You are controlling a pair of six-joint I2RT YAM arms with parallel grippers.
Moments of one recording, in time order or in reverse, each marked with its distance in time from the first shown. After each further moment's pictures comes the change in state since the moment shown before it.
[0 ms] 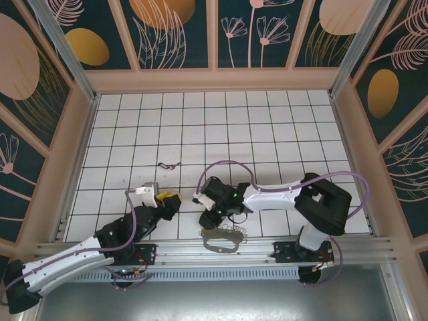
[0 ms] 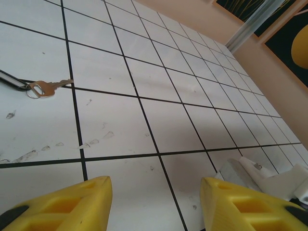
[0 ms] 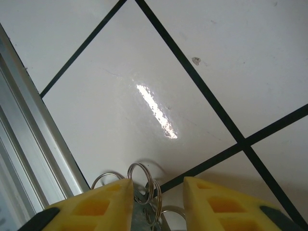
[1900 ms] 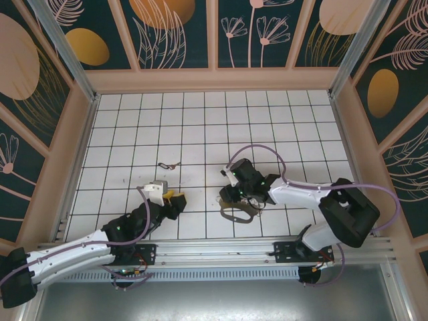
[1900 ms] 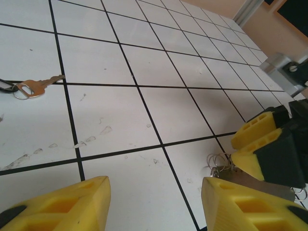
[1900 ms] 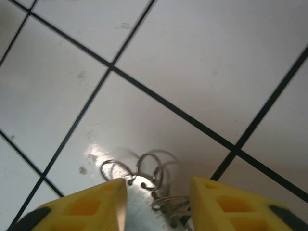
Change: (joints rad) left arm 0.000 0.237 0.044 0.121 0.032 0.080; right arm -0.286 -0.214 -0.167 0.107 0.190 -0.019
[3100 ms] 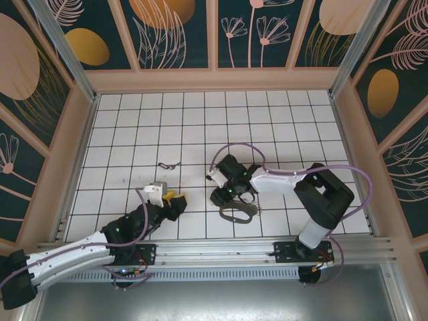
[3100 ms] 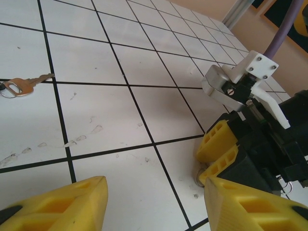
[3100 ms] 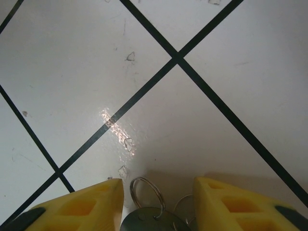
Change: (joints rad) left arm 0.000 -0.040 -0.031 0.023 0.029 0.001; right arm 0.016 0.239 0.206 -0.152 -0.129 -0.200
